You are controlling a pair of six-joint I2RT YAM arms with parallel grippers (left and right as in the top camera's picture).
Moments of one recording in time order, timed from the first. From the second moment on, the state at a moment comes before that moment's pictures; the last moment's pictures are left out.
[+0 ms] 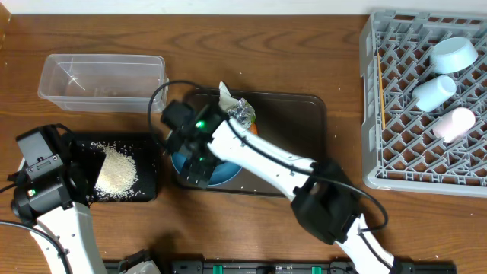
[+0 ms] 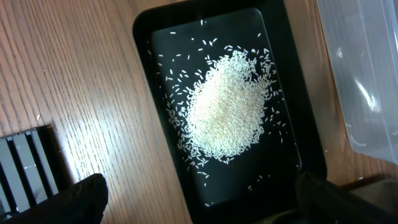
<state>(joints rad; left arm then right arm) 0.50 1.05 1.03 -1.13 -0.18 -0.78 0.98 2.28 2.00 -1.15 -0.19 -0.18</state>
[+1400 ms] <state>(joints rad) 0.50 1.05 1.03 -1.13 -0.18 -0.78 1.05 2.35 2.03 -1.07 -0.12 -0.10</state>
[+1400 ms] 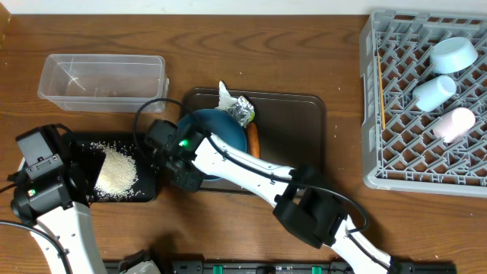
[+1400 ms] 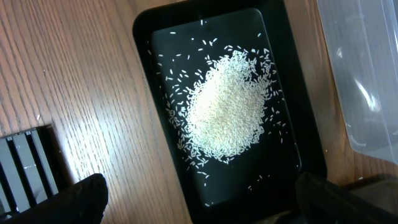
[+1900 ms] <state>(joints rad) 0.50 1.05 1.03 -1.13 -0.18 -0.78 0.84 2.14 2.17 -1.10 -0.35 -0.10</state>
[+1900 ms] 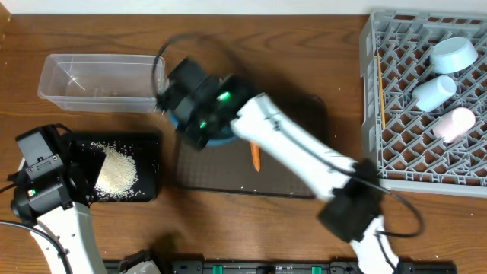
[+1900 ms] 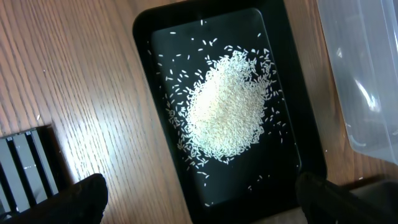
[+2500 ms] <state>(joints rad) 0.50 1.05 1.03 -1.13 -0.17 -0.78 0.02 1.87 2.18 -1.13 -0.70 -0.10</state>
